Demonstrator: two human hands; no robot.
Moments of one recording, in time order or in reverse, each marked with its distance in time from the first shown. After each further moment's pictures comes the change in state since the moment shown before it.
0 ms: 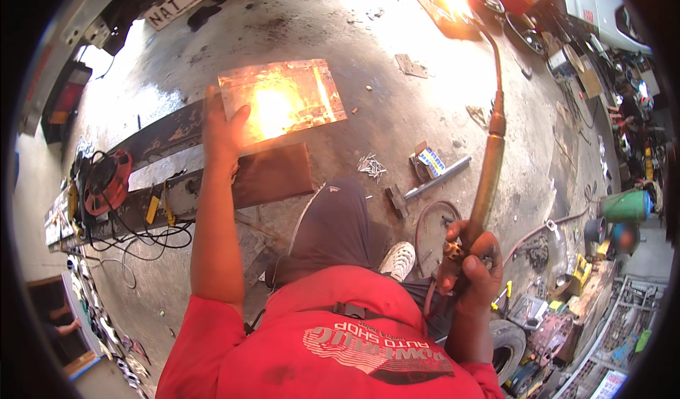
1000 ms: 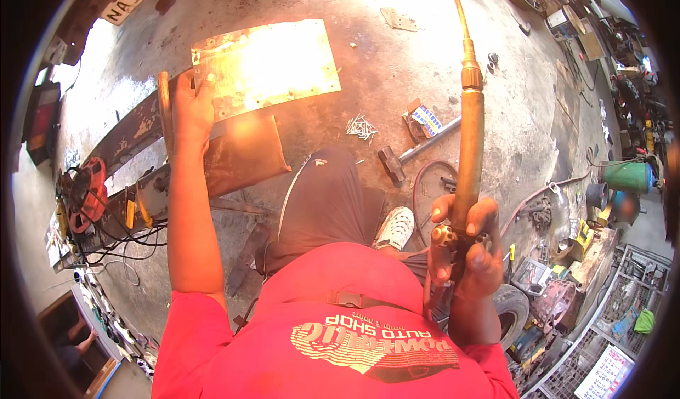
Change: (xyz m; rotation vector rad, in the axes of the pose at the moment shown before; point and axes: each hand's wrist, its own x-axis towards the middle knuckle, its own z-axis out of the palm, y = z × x) left_hand 0.008 0.003 0.021 0.085 -0.075 -0.129; right_hand 0.017 0.011 -0.003 0.204 -0.078 0.136
